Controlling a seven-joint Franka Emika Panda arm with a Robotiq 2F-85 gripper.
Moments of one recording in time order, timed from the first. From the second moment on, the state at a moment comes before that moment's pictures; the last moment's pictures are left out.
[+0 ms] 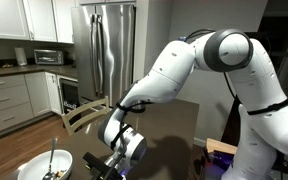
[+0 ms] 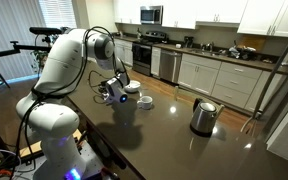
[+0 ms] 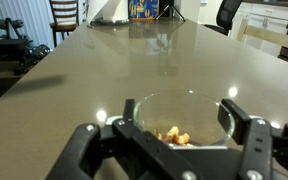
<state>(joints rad) 0.30 0.61 0.22 -2.12 2.03 2.02 0.33</state>
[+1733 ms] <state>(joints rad) 0.31 0.44 0.20 -2.05 1.86 2.14 0.28</state>
